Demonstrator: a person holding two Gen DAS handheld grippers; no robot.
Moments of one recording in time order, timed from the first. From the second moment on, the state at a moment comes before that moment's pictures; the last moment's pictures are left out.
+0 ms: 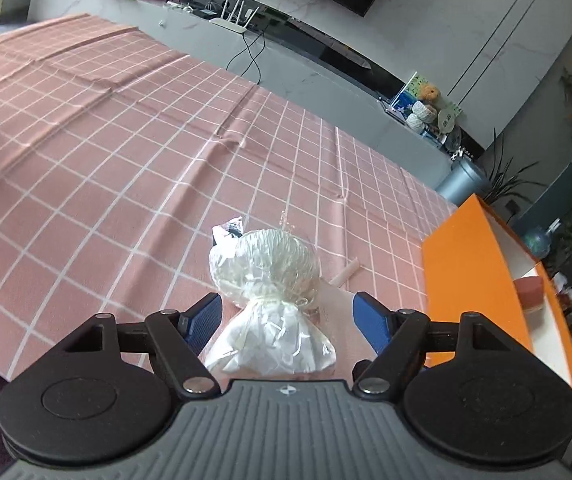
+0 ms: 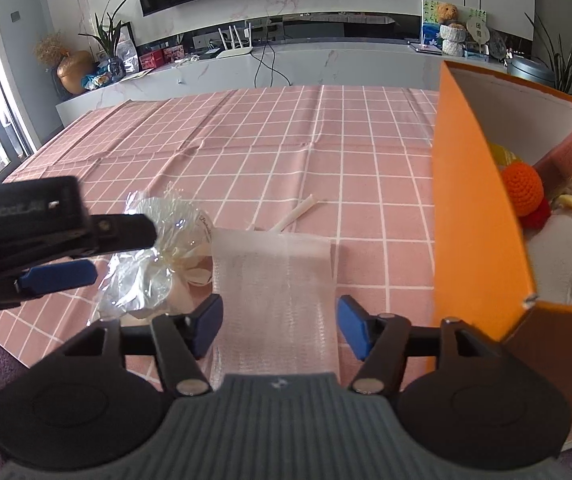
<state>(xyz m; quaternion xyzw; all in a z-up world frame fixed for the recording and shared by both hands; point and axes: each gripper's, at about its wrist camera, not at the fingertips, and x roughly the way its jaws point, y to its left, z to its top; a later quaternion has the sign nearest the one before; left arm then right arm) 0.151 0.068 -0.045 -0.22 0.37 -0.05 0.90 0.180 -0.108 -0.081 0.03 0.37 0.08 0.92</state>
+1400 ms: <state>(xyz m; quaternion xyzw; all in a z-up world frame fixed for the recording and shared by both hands) 0.172 0.050 -0.070 -0.10 0.39 -0.07 0.91 0.183 -0.091 -0.095 -0.04 0.33 0.08 0.94</state>
